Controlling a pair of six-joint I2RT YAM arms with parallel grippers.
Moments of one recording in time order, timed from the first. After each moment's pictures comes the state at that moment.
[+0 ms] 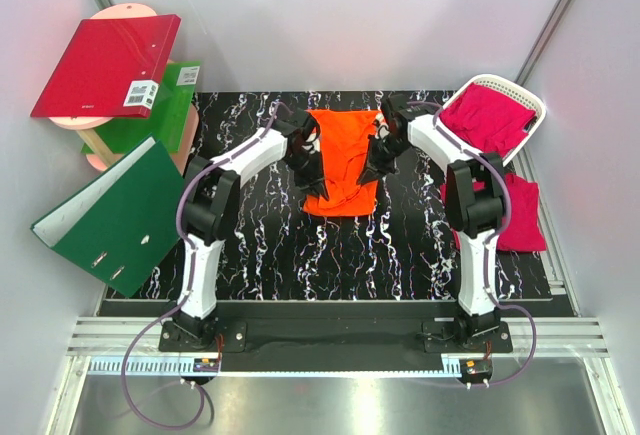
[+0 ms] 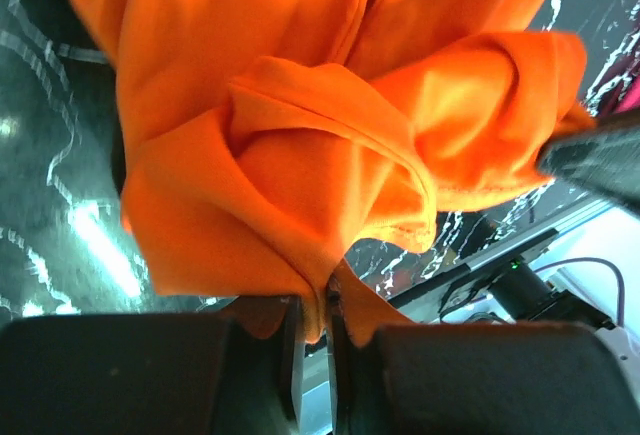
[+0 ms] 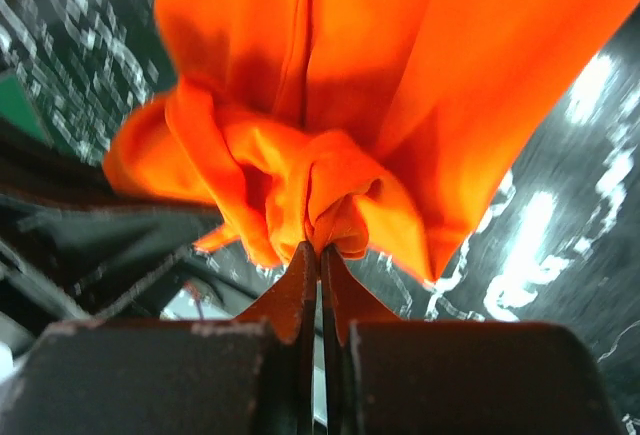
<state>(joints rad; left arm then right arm) -0.48 2.12 1.72 -0.89 0.45 -0.59 0.32 2.13 1.75 -0.92 -0.51 0.50</state>
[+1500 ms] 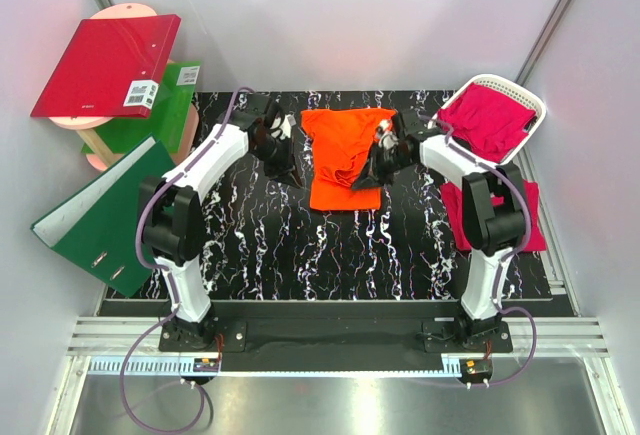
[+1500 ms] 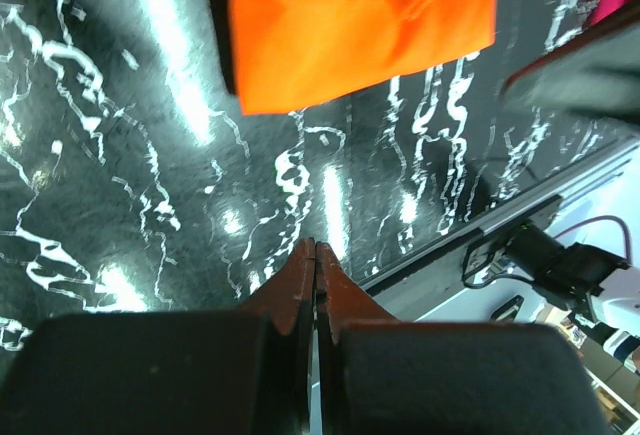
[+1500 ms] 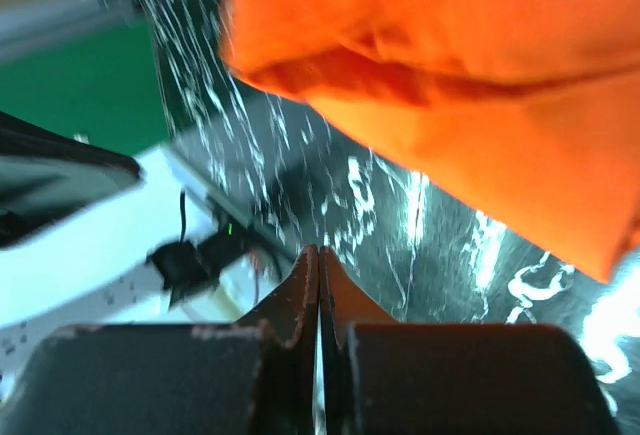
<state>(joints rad) -0.35 1.86 1.63 -0.96 0.47 -0.42 0.30 1.94 1.46 -0.58 -0.71 0.61</state>
